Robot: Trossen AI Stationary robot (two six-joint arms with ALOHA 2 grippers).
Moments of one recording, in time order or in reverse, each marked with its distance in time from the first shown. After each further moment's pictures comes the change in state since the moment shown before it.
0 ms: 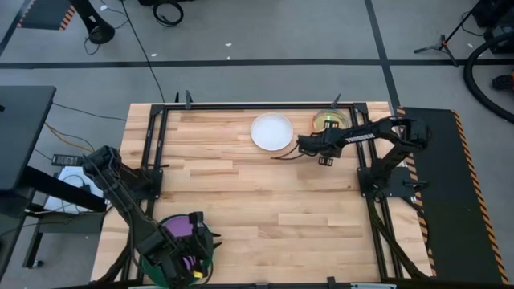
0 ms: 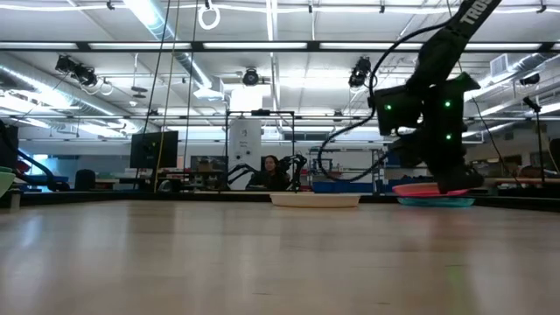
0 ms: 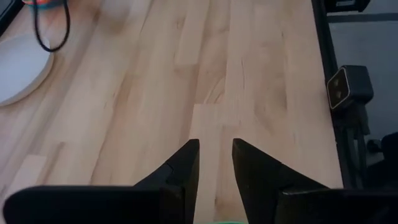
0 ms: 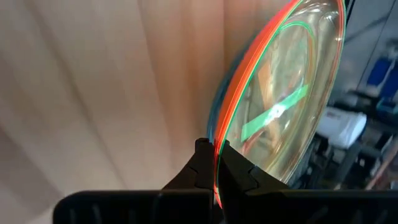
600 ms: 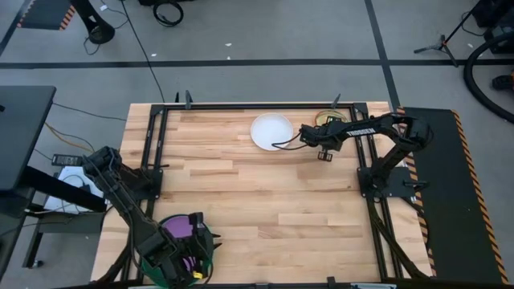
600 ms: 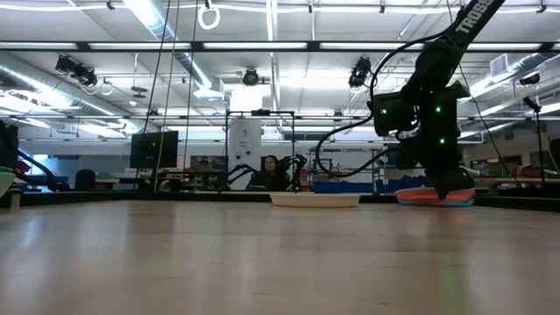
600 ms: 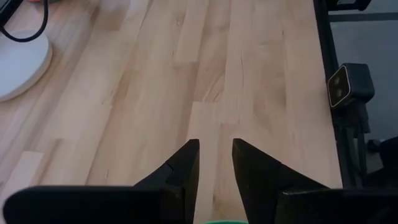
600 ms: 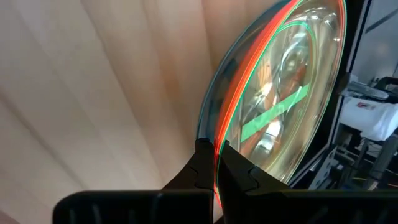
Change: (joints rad) left arm -0.007 0.008 0.000 -0.001 0.001 -0.016; right arm -0.134 0.000 0.000 0.080 -0.074 -0.071
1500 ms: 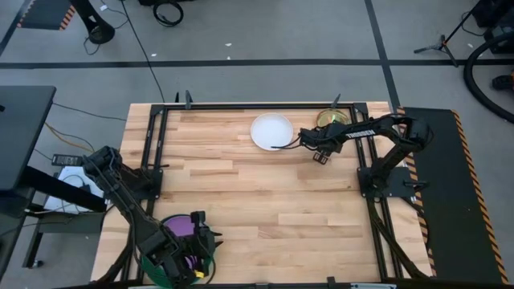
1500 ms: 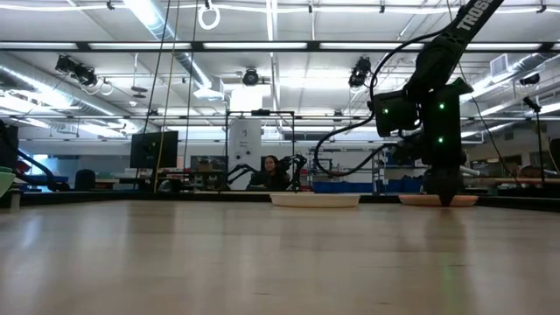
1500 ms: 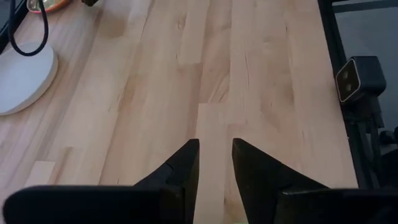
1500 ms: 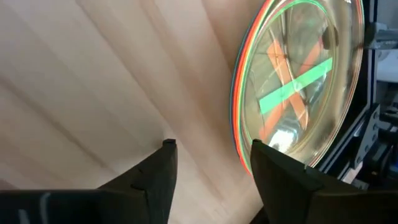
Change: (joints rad) left arm 0.014 0.000 0.000 0.001 0.000 0.072; right arm 0.046 0.000 0.000 -0.048 -0.051 0.328
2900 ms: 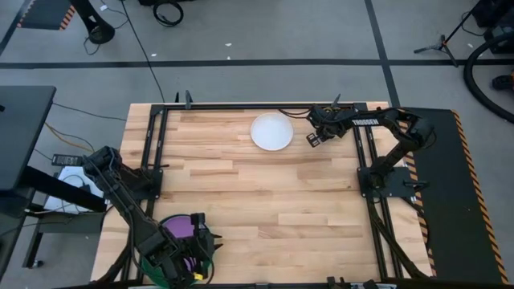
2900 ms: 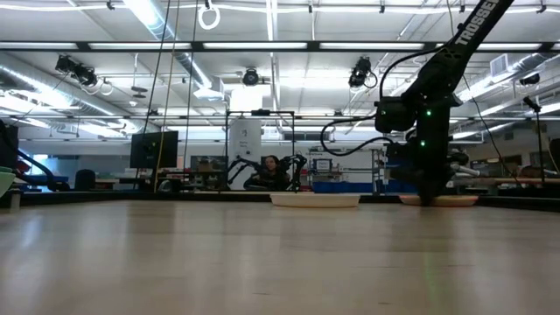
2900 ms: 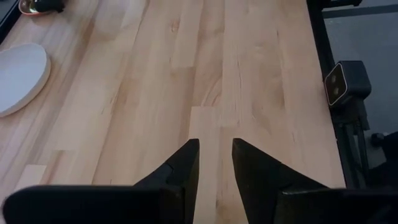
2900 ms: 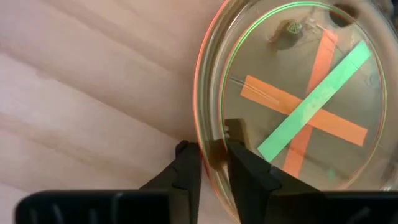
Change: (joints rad) left arm -0.007 0.000 0.000 0.026 0.000 0.003; right arm -0.299 -0.002 0.002 0.245 -0.266 0.159
